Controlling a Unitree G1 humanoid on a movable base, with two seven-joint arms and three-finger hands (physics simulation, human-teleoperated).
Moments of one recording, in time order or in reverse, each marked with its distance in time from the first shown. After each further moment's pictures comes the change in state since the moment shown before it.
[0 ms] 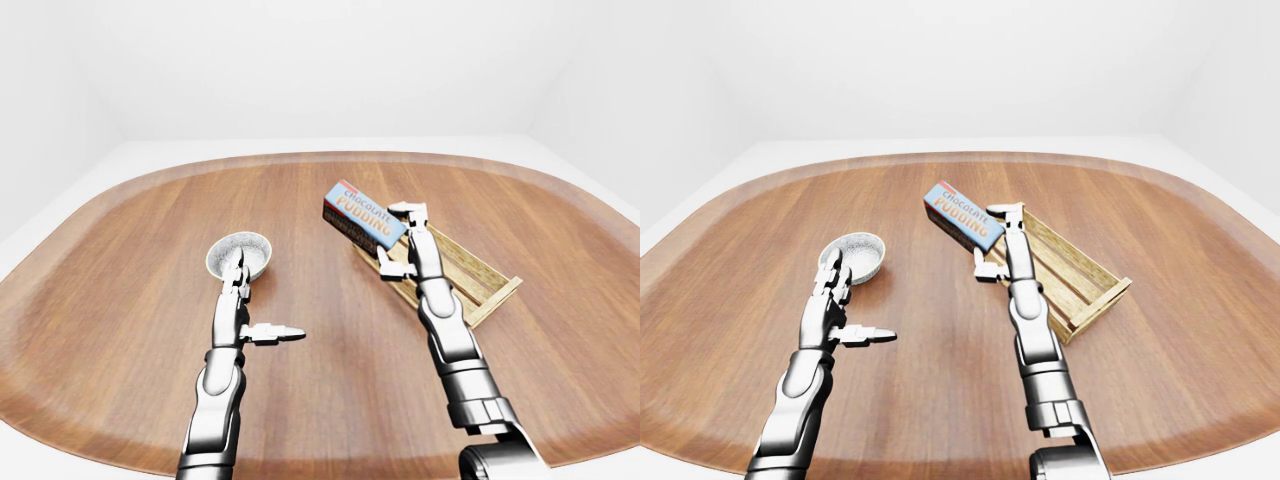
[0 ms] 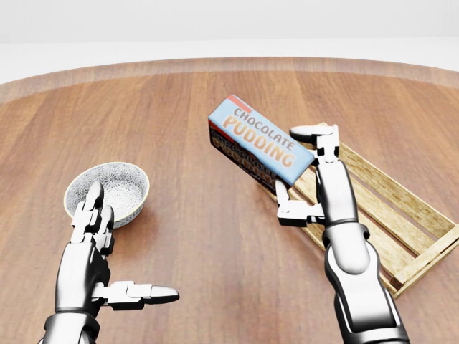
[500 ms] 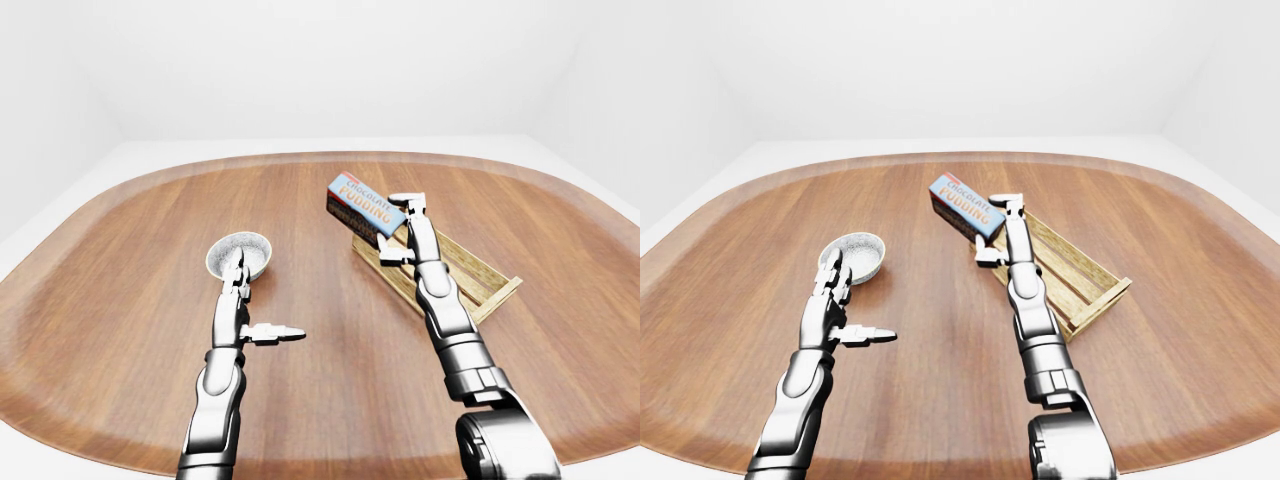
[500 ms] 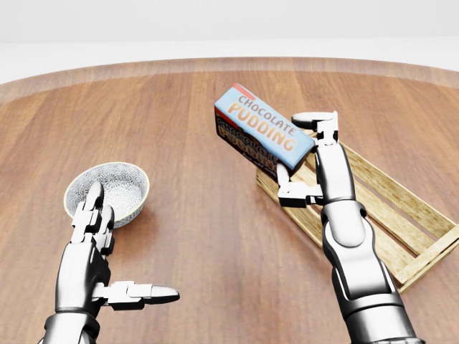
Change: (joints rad) left arm -0.001 0.000 -0.001 0.003 -0.001 -0.002 0.000; right arm -0.153 -0.030 -0.014 0.196 0.016 0.000 -0.033
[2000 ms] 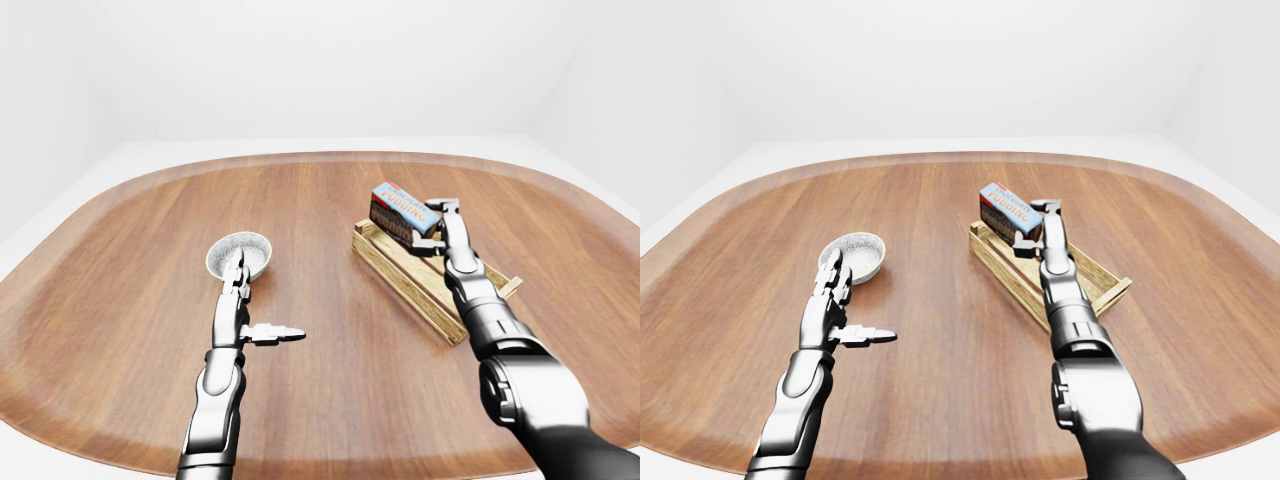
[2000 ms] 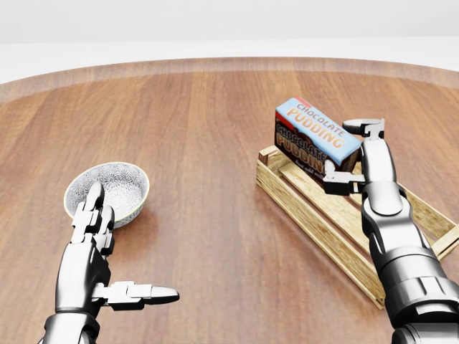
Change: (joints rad) left arm 0.000 0.001 0.001 0.002 -0.001 0.001 -0.003; right arm -0.277 -0.184 -0.064 0.570 0.066 0.000 -0.039
